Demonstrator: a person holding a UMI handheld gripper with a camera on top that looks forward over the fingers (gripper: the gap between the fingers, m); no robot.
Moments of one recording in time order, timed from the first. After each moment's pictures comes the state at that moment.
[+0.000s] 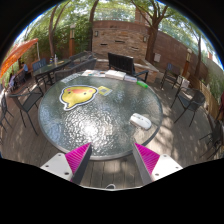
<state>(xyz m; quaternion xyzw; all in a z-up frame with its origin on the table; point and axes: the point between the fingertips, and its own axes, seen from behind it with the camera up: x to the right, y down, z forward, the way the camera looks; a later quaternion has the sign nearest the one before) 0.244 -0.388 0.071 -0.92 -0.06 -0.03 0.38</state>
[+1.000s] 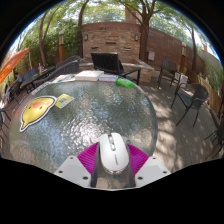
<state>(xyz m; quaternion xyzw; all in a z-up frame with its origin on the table) 0.385 -0.192 -0.018 -0.92 -0.02 -0.01 0.40</state>
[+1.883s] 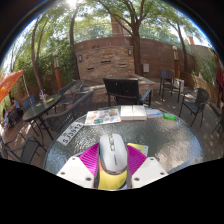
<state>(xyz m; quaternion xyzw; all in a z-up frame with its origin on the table) 0.078 -0.053 0.116 -0.87 0.06 0.02 0.49</state>
